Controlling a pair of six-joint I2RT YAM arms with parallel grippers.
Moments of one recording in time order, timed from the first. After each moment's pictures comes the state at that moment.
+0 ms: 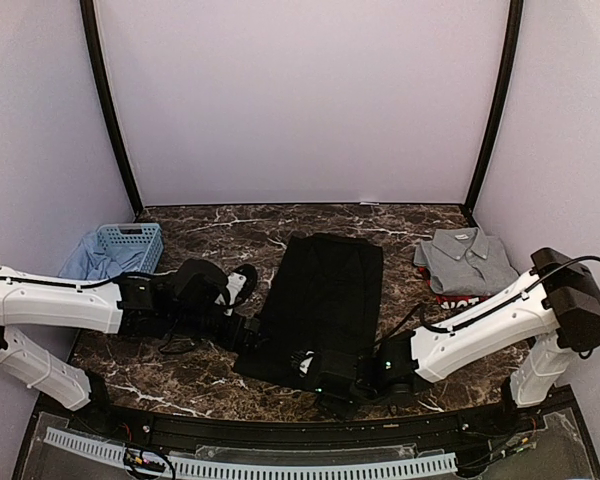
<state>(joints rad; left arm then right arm) -1.00 1.31 0.74 -0.25 -0.04 -0.47 1.45 1.72 0.93 -0.40 0.37 0.29</state>
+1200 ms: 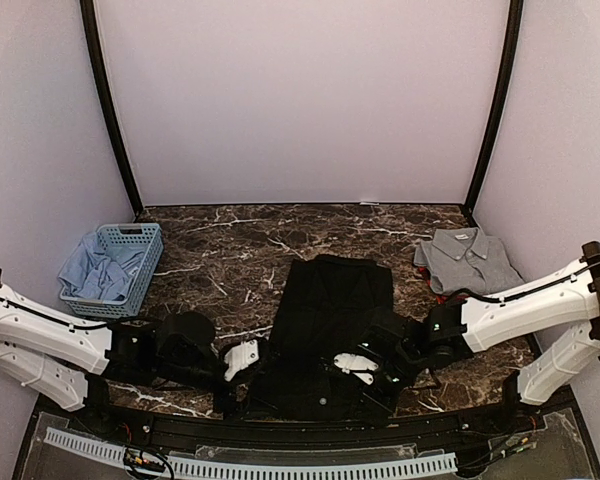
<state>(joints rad) -1.24 1.21 0.48 0.12 0.22 -0.02 1.24 1.45 0.75 -0.46 -0.36 0.21</state>
